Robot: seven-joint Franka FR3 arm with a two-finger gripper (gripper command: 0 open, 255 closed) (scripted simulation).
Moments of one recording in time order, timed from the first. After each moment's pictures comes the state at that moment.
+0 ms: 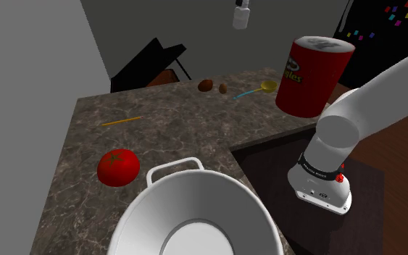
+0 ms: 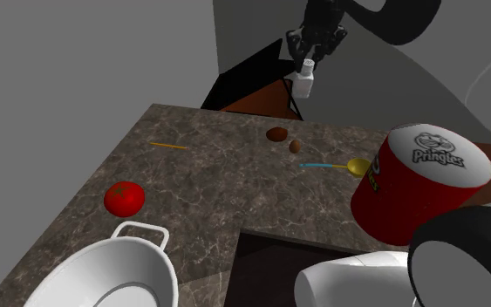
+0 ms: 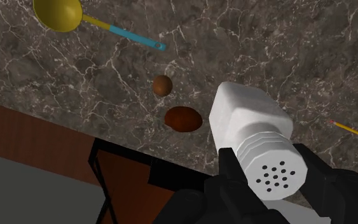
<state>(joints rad) -0.19 -0.48 -0.02 -1.85 0.02 1.61 -0.13</state>
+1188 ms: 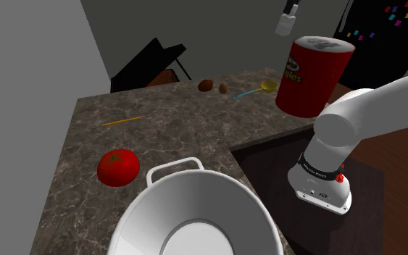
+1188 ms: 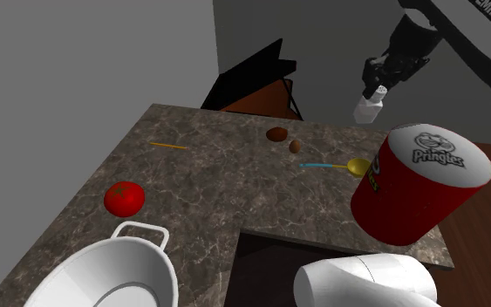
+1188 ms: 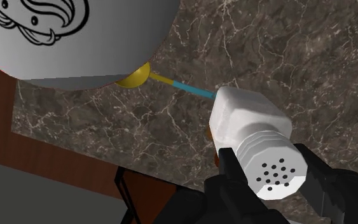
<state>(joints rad) -0.26 -0.73 -0.24 -2.07 -0.07 1.57 -0.39</state>
